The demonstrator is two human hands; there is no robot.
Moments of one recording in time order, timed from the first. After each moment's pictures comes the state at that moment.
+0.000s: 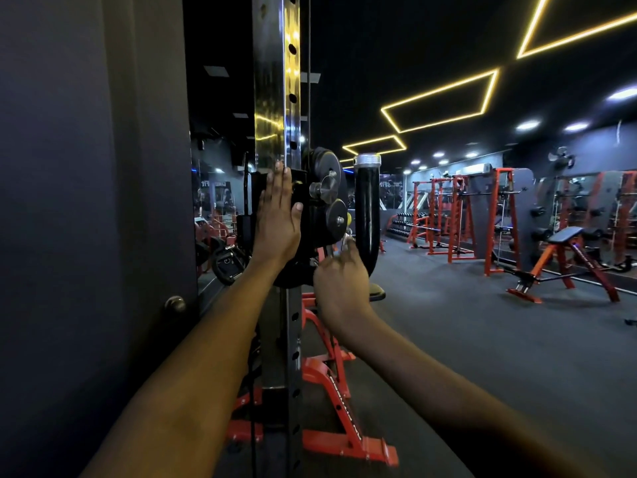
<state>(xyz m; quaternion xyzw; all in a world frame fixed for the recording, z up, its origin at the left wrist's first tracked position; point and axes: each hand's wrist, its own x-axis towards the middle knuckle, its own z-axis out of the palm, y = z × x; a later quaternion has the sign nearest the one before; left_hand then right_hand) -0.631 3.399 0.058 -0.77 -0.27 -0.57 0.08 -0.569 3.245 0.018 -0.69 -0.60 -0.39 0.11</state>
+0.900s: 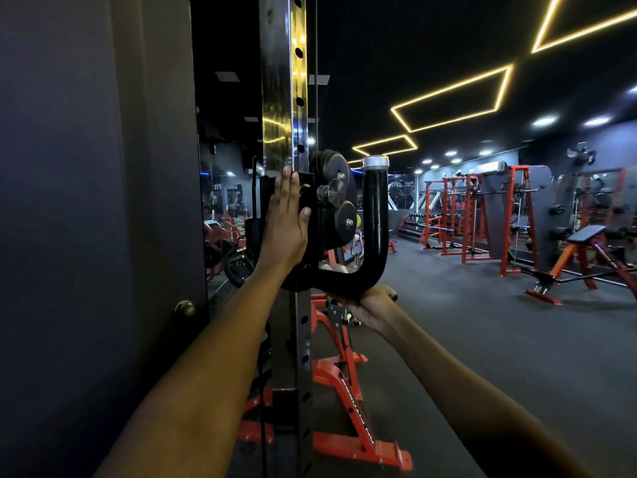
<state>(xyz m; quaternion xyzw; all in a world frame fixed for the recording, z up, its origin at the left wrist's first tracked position) -0.635 3.393 0.058 -0.78 -0.27 -0.56 0.07 -0.508 3.284 -0.016 -0.29 -0.39 0.51 0.71</state>
